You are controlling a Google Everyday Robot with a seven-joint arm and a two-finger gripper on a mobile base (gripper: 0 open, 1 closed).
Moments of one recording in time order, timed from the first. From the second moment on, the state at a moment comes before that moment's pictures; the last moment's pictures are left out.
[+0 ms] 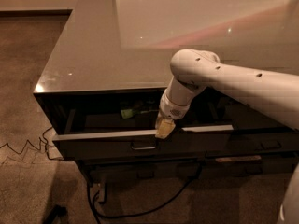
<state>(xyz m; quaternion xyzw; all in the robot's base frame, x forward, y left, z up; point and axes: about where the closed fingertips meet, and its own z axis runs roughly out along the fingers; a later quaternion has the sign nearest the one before) 0.554 -0.046 0.672 -0.67 0.72 0.13 0.11</state>
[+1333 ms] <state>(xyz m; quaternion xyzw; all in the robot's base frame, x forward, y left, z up) 0.543 -0.048 0.659 -0.68 0.72 0.13 0.10</state>
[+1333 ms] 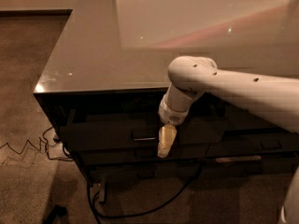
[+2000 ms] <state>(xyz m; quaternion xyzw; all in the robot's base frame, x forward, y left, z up) 0.514 -0.069 0.636 -0.66 0.73 0.13 0.07</state>
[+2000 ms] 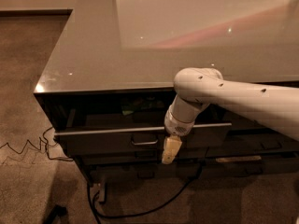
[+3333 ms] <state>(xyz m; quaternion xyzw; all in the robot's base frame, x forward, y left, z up) 0.482 -0.088 0.629 -0.65 0.75 0.12 0.06</state>
